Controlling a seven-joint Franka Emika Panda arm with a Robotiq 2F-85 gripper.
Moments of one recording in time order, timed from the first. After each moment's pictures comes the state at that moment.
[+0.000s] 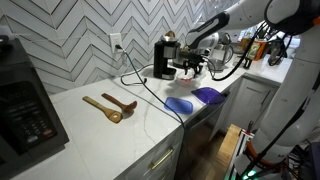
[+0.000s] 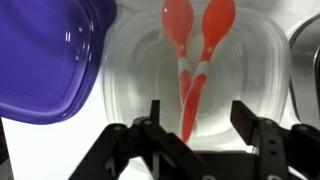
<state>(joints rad) -0.26 0.08 -0.24 -2.09 0.06 2.22 1.04</state>
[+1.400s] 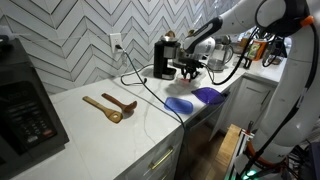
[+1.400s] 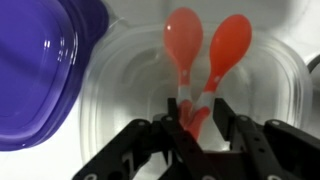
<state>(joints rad) -0.26 0.15 -0.24 -2.10 0.18 2.25 0.88</state>
